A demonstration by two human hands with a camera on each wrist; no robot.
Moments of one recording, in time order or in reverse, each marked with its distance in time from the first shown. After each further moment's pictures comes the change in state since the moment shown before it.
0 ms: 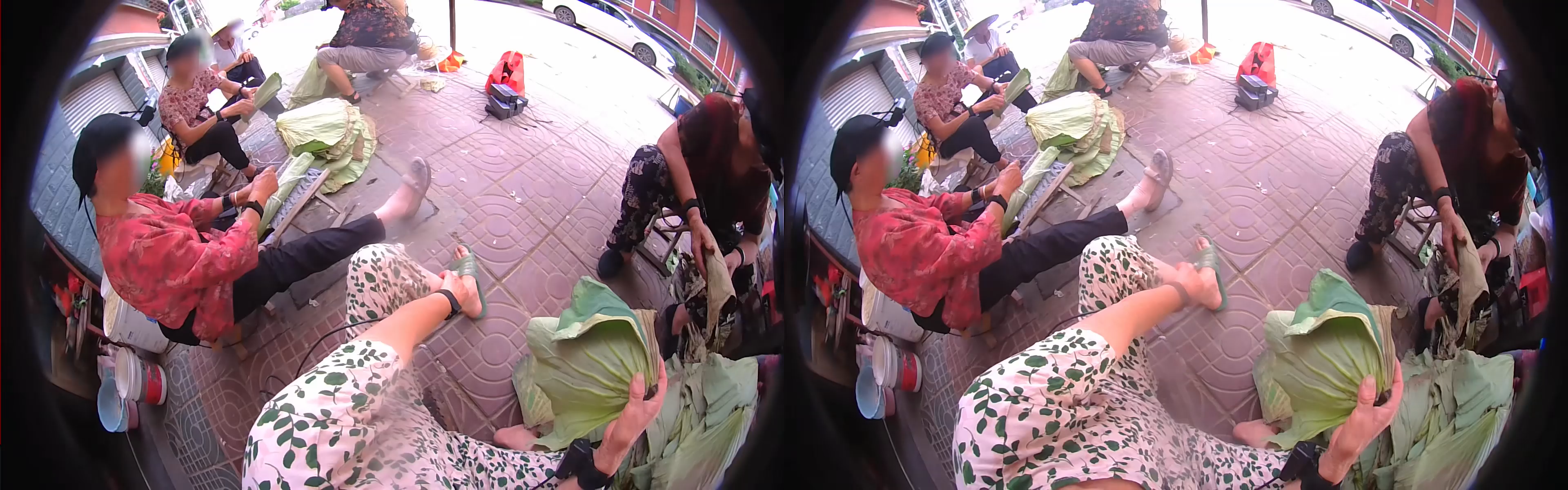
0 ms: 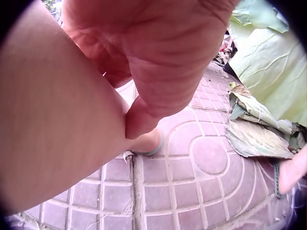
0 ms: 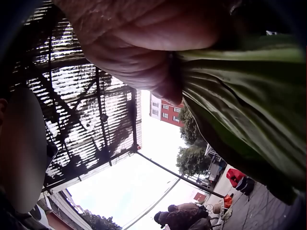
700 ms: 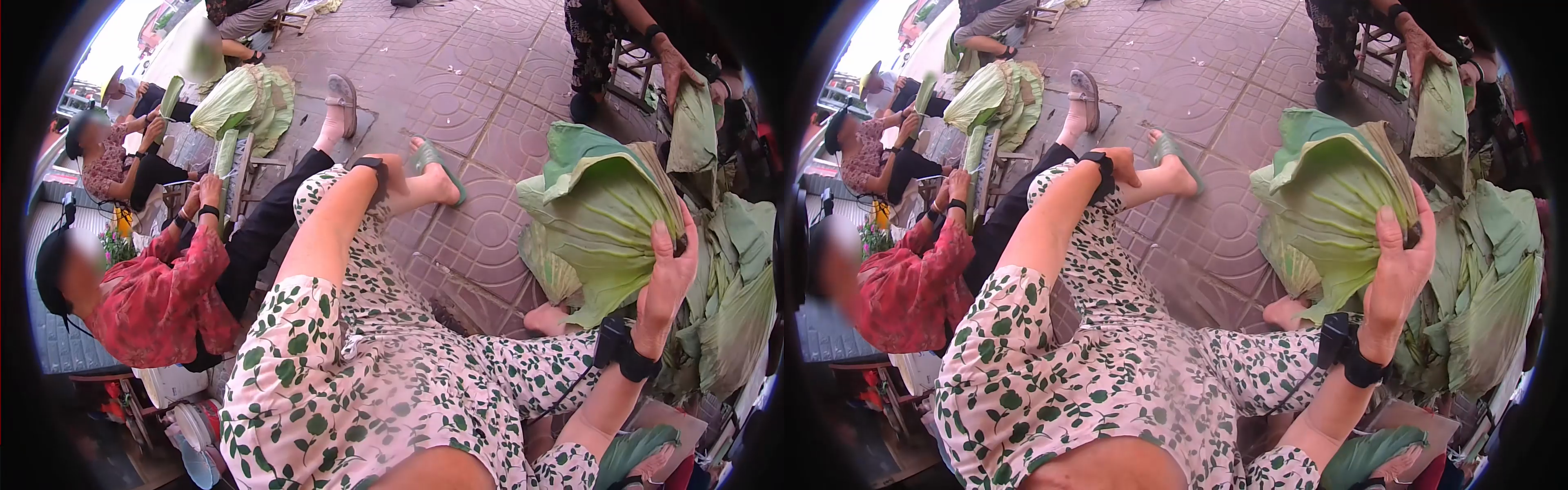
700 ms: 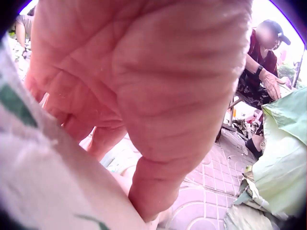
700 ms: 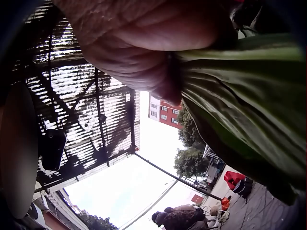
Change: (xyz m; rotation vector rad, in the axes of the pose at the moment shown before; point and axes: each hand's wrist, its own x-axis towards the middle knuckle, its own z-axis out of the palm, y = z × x) left_hand -0.033 -0.086 -0.078 -0.300 -0.355 -0.008; right_hand 0.005 -0.004 0.000 -0.128 0.032 -0.025
